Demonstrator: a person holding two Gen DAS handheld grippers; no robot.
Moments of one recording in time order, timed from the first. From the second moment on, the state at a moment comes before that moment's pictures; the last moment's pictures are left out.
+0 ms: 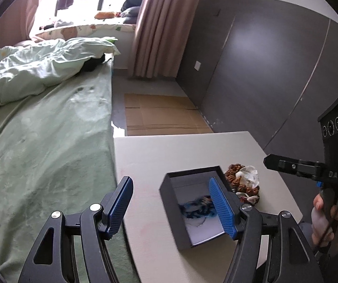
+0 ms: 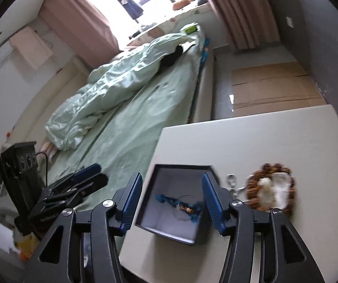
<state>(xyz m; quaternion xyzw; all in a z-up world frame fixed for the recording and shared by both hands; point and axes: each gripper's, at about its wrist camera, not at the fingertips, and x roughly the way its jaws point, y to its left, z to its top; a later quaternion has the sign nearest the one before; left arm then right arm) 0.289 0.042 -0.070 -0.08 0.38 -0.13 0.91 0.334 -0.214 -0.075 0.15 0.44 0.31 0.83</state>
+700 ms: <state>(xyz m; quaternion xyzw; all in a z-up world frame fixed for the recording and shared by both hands) 0.303 -0.049 -0.068 0.00 0.43 -0.18 0.88 0.346 -0.294 -0.139 0.17 0.47 0.22 0.84</state>
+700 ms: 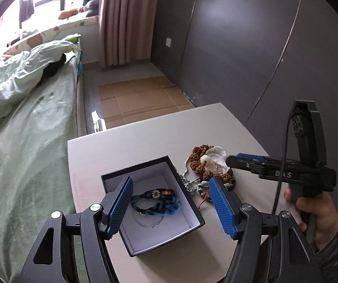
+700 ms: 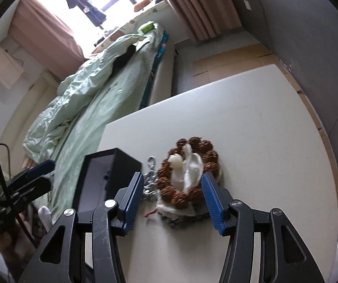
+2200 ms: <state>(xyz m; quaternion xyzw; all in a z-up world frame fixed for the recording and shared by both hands) 0.341 -0.068 -0.065 0.03 0.48 -0.14 0.86 0.370 -0.281 -0.173 0.16 0.50 0.25 0.81</state>
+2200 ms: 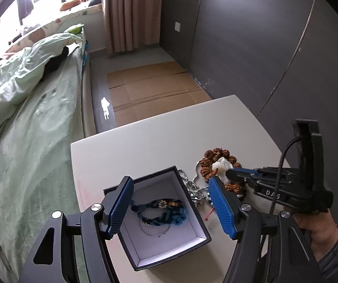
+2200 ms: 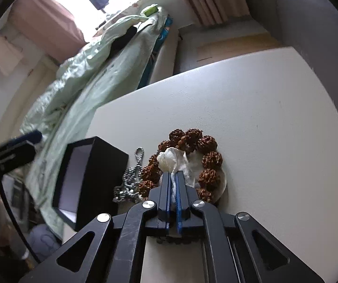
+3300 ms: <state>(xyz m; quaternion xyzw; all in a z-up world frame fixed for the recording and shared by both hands) 0.408 -0.160 -0.147 0.10 0.56 -0.17 0.80 0.341 -0.386 -0.128 0.33 0.34 0.23 0.85</state>
